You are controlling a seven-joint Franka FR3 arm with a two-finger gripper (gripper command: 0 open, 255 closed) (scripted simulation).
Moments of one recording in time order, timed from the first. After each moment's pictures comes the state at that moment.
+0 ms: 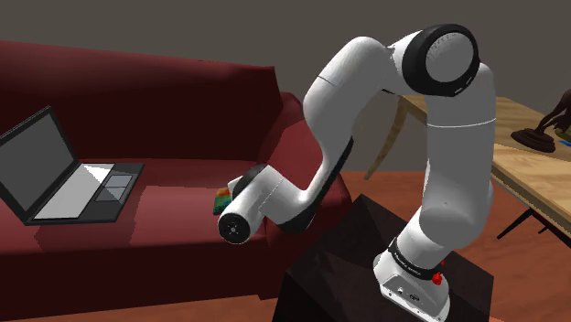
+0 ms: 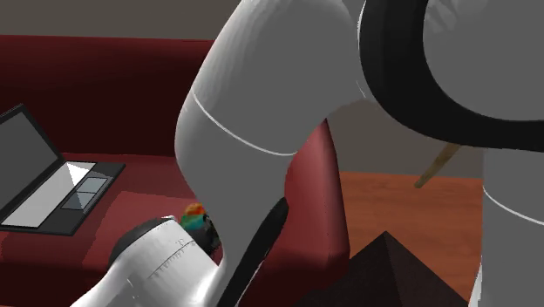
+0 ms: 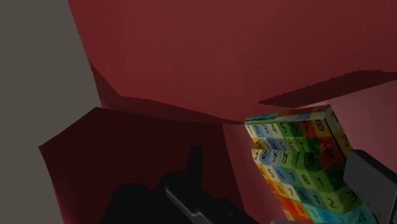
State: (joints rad) arm -0.05 0.49 0.78 -2.30 -1.40 1.73 1.26
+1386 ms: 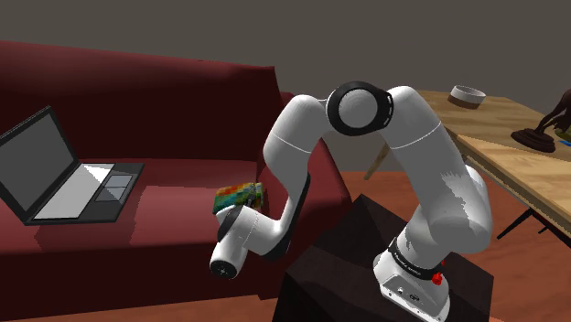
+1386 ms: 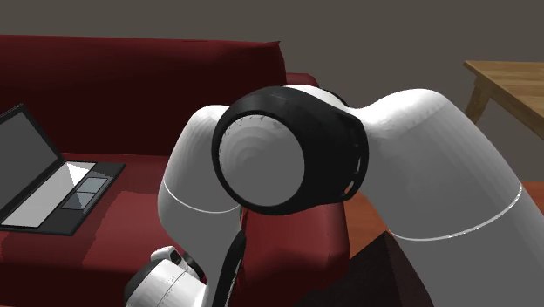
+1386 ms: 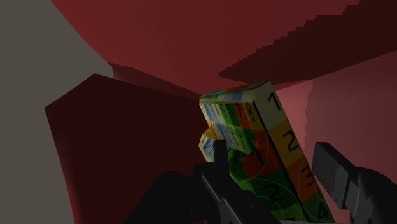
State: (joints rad) arm 0.18 0.91 0.55 -2.02 -1.69 1.52 1.37
